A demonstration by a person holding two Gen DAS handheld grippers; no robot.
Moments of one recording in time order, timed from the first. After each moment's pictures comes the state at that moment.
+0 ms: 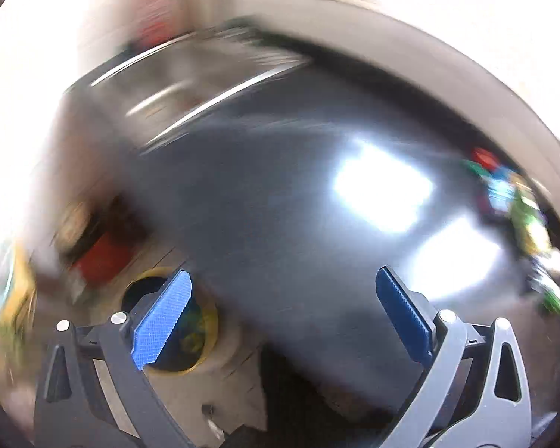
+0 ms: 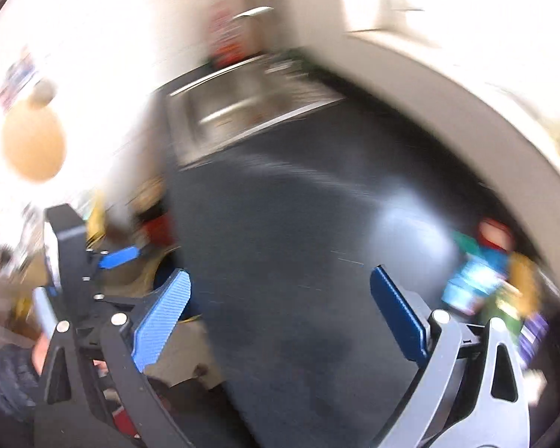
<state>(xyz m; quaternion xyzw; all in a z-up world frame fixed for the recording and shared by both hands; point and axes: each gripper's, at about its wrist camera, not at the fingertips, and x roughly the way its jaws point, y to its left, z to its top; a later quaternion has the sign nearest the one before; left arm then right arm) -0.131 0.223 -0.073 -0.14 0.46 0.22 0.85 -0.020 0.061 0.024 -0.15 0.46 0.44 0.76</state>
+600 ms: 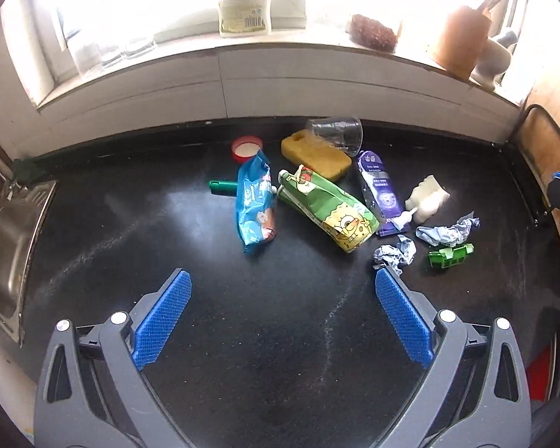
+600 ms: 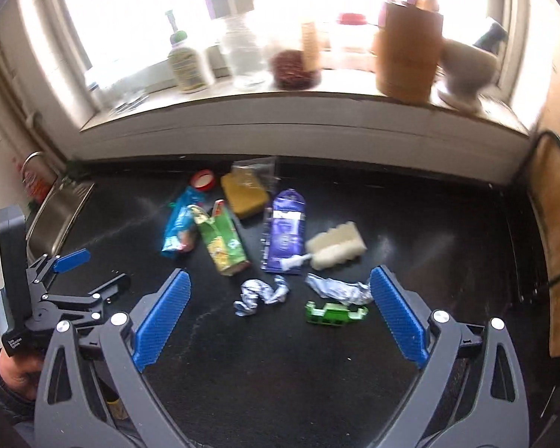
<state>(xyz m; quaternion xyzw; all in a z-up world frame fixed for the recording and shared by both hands) 0.029 -0.008 -0.038 0.02 0.49 -0.05 0.87 0.020 -0.274 0.021 0.04 0.48 0.11 0.87</state>
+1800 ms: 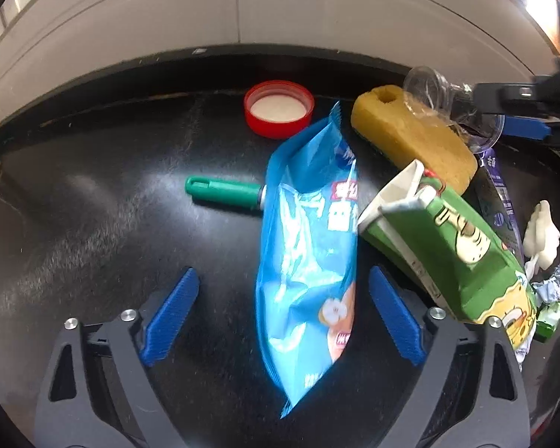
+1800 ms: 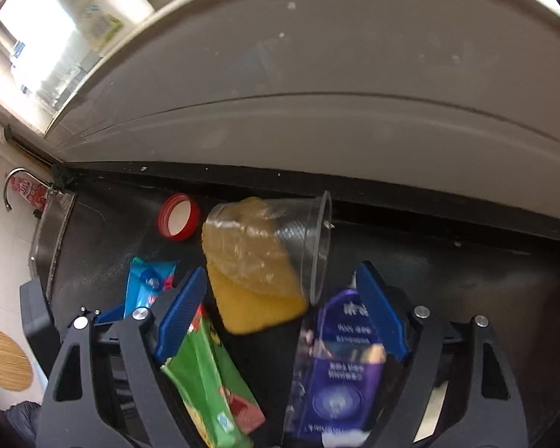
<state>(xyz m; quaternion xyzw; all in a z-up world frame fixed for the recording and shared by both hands) 0.168 0.030 -0.180 0.00 0.54 -0.04 0.84 0.256 -0.189 -0.134 0.09 0.57 0.19 0.80</state>
